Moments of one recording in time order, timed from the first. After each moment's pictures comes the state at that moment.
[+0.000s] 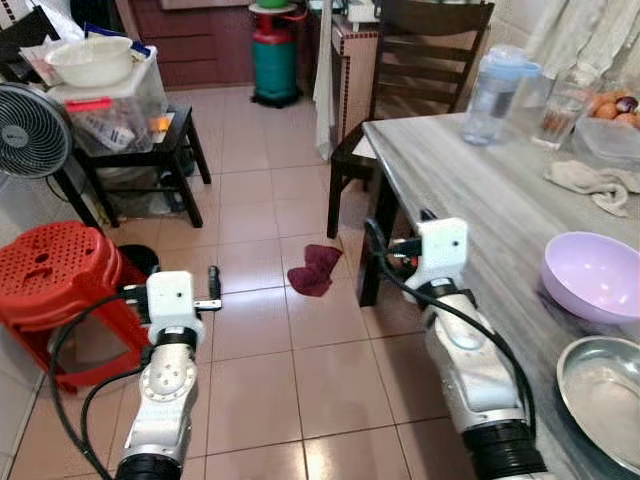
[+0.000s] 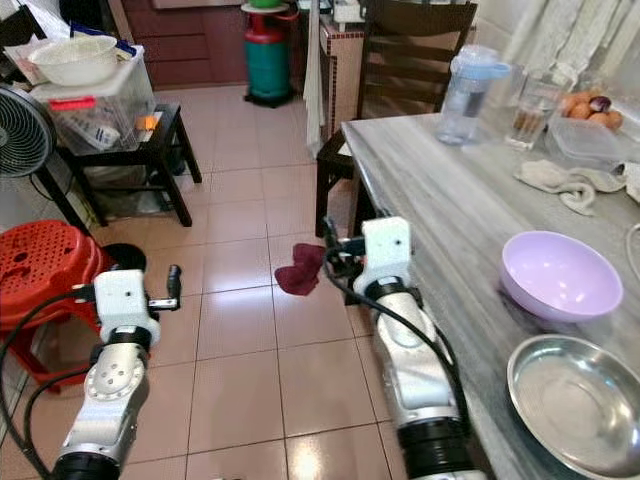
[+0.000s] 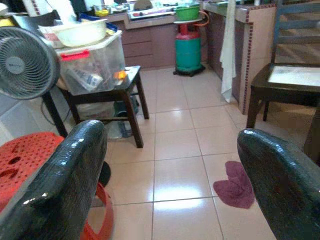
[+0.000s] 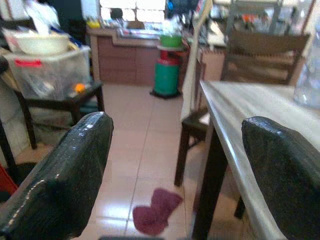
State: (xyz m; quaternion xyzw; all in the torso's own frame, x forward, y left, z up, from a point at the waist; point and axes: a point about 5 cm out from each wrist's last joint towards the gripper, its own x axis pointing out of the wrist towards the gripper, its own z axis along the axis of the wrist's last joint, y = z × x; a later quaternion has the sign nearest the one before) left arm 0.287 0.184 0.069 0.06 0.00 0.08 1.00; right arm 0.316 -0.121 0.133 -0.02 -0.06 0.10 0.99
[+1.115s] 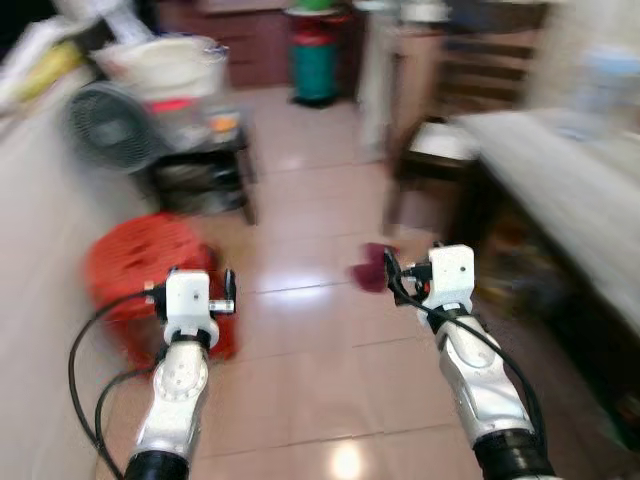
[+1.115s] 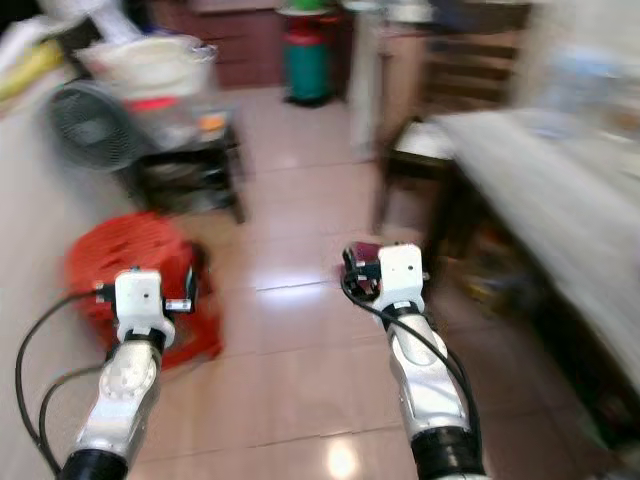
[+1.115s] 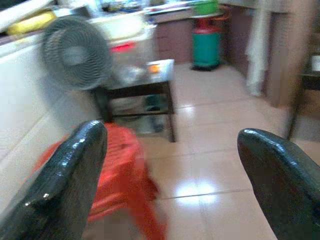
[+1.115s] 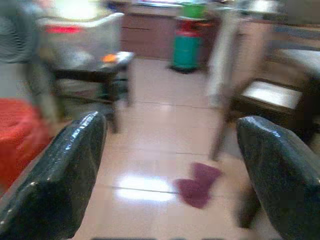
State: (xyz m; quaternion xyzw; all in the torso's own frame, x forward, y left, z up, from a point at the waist) left arm 0.287 0.185 0.062 0.07 0.01 0.06 1.00; right arm 0.312 -0.126 0.096 -0.02 -0.01 0.09 1.00
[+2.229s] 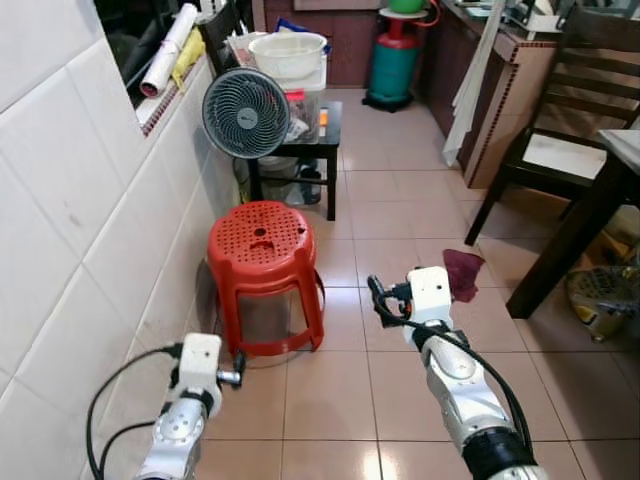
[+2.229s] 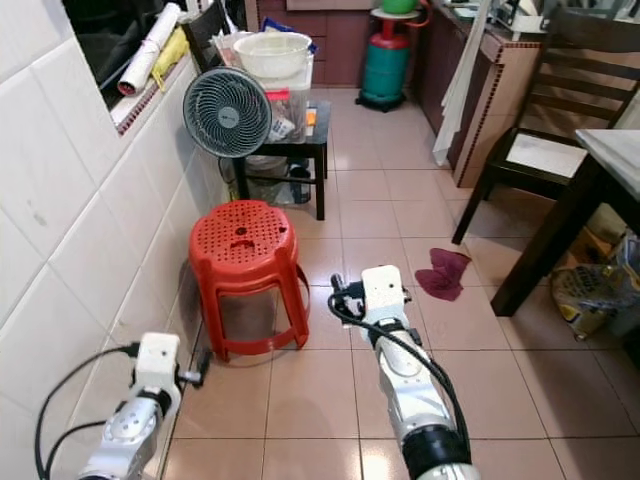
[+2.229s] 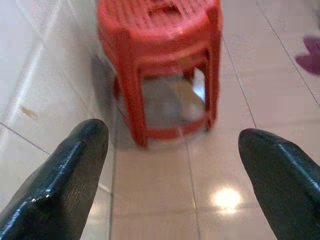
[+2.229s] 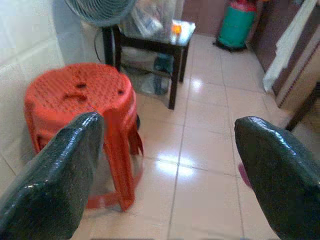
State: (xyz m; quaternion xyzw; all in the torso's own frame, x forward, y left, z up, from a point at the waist) left arm 0.246 0.179 -0.029 0.05 0.24 -0.03 0.97; right arm 0.311 -0.133 0.052 -0.05 0.07 0.09 0.99
